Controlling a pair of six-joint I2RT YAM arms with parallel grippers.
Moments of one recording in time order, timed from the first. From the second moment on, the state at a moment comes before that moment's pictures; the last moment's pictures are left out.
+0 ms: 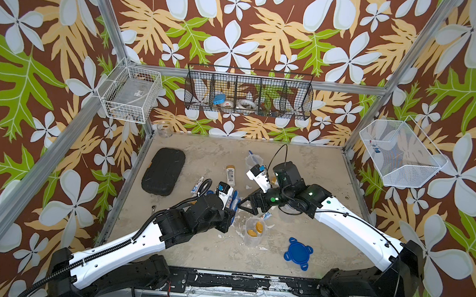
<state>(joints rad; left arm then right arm) -0.94 0.95 0.81 -0.51 -0.11 -0.53 0.70 1.41 1.20 -0.53 -0.58 0.22</state>
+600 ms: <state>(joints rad) -0.94 1.00 0.83 -0.46 -0.05 -0.48 0.70 1.50 1.22 -0.48 -0.71 0.25</state>
